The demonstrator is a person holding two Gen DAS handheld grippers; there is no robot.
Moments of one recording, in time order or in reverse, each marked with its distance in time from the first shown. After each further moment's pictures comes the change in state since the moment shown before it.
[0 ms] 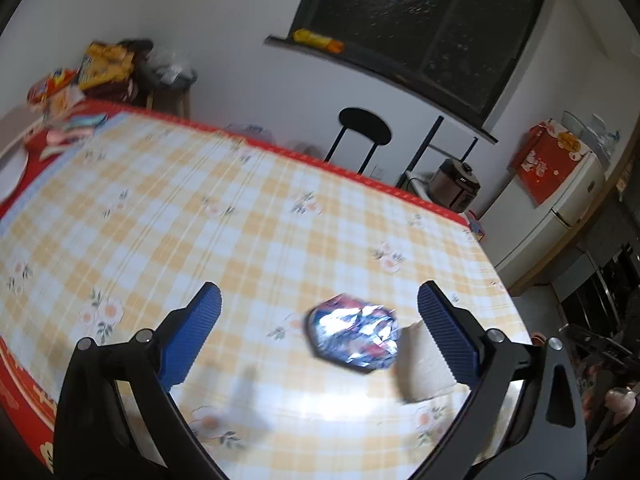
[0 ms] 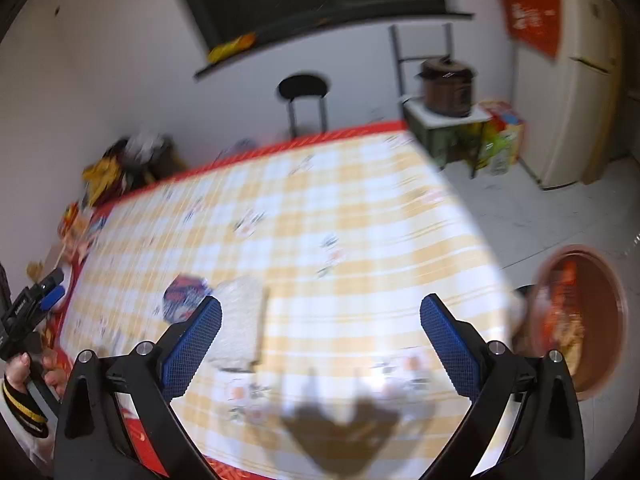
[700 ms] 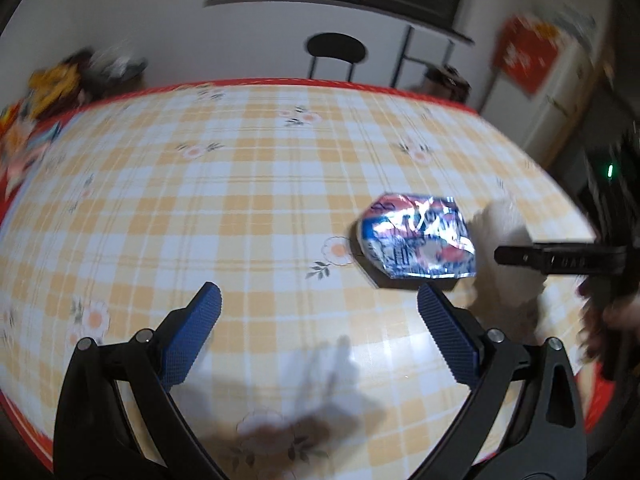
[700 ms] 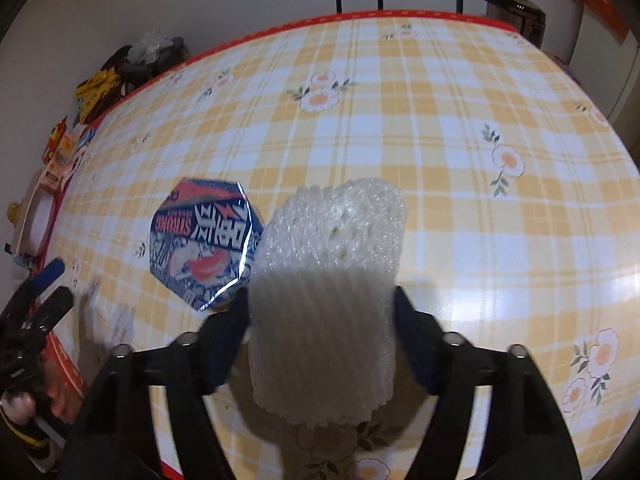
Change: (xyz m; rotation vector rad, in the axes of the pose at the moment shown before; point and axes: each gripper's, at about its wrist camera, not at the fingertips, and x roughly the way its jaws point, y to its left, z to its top) left arm 0.085 0.008 -0.065 0.363 0.179 0.011; right arm 0.167 0.097 -0.050 -0.060 0.285 0.030
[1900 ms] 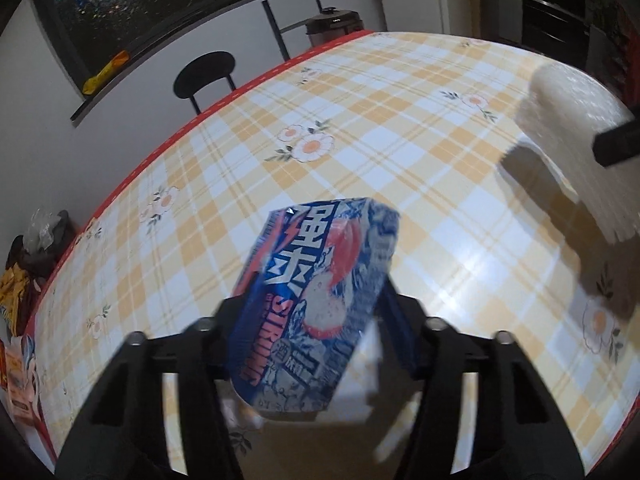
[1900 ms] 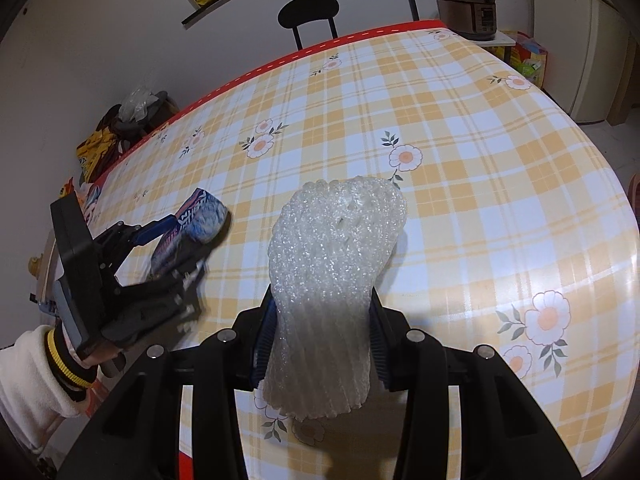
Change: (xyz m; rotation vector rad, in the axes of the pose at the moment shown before) left arm 0.112 -0.111 0.045 0.570 0.010 0.025; right arm -0.062 -0.071 -0.017 0.164 -0.109 0.052
